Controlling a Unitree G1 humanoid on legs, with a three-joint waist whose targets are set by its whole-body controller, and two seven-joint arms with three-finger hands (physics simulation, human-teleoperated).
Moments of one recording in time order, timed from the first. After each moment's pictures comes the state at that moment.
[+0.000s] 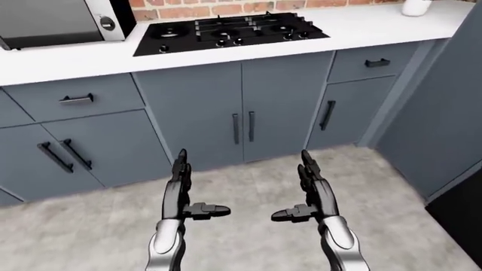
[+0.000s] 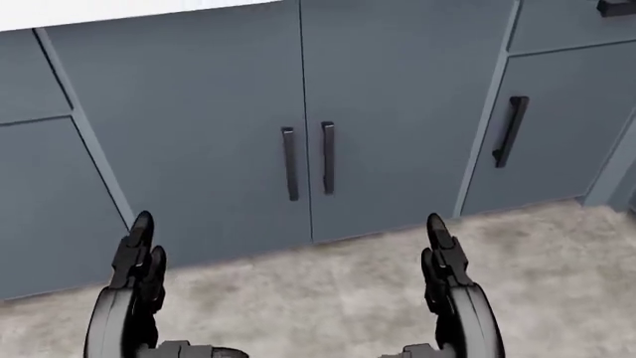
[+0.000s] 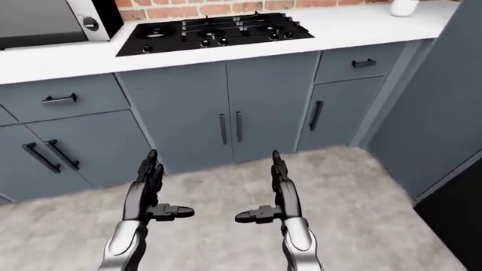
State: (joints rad) left arm 0.01 0.02 0.04 0.04 -0.02 0.02 -0.04; right arm 0.02 -0.02 -0.01 0.05 -0.01 0.03 0.10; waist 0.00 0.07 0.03
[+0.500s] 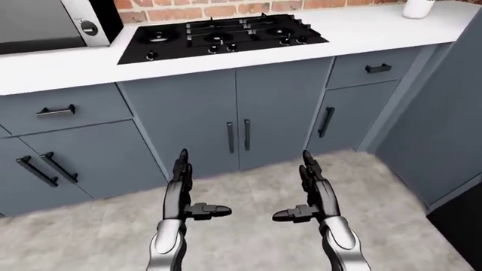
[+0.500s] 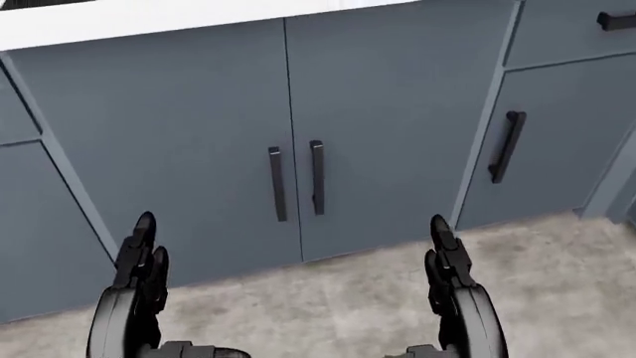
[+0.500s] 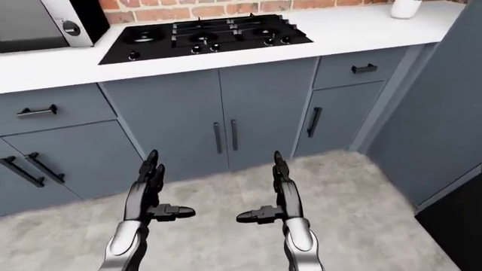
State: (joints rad) left arm 0.01 0.01 0.03 0.04 -0.02 0.02 -0.04; right arm 0.03 -0.02 -0.02 0.05 -0.01 0.04 0.10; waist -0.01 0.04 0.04
